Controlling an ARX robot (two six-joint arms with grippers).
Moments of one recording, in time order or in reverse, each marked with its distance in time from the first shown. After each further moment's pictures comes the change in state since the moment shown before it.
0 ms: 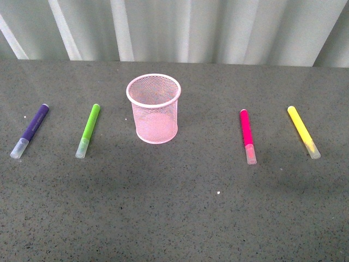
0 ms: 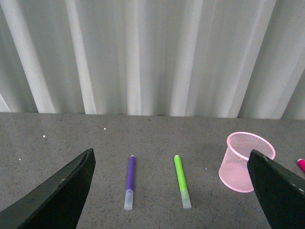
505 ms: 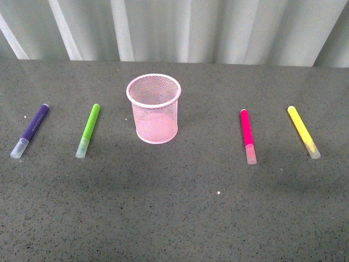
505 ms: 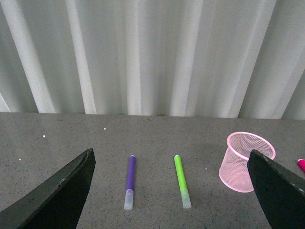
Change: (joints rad) left arm 0.000 0.000 0.000 0.000 0.000 0.000; right arm 0.000 0.000 0.000 0.000 0.000 0.000
